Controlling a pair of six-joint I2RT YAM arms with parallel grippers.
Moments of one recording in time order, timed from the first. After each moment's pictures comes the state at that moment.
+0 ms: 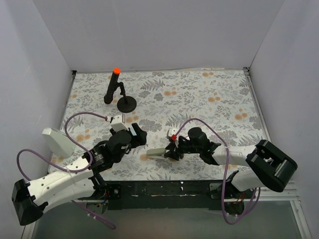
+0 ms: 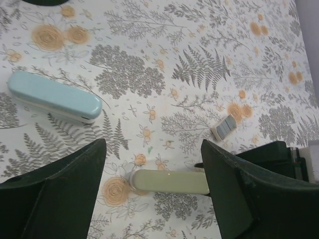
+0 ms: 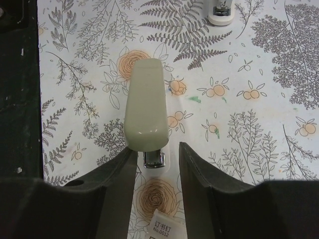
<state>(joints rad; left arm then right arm) -0.98 0.81 0.58 -0.27 -0.57 -0.83 0.85 1.39 0.39 0.57 -0.55 -0.16</state>
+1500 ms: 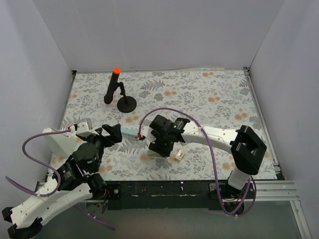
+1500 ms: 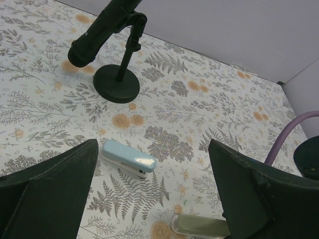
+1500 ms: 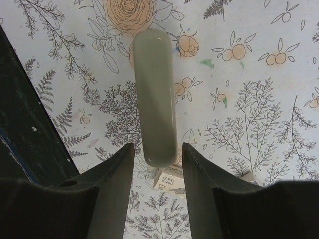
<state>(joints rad) -0.93 0.33 0.60 -0.40 -0.86 -0.53 1.06 1.68 1.22 -0.71 -0.19 -0.28</state>
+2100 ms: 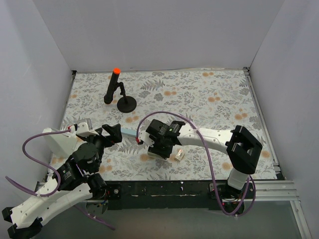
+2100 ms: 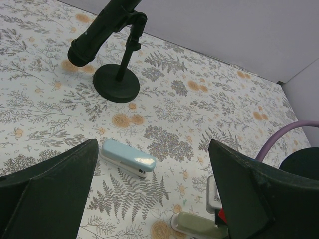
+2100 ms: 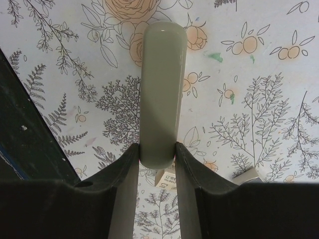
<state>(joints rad) -0.93 0.33 0.60 -0.40 -0.86 -0.54 1.11 1.72 1.25 -0.75 -0.11 -0.27</state>
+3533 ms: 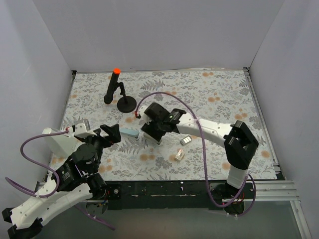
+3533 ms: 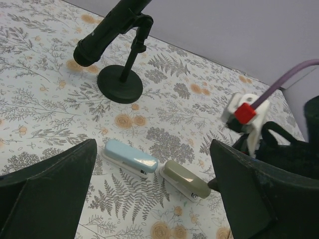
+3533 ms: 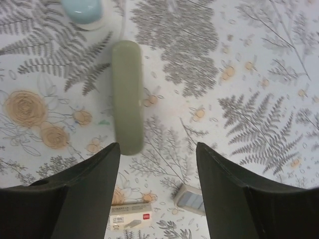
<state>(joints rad) -0.93 0.31 0.60 -0.42 -0.88 -0.56 1.03 1.83 1.44 -0.64 0.12 -0.14</state>
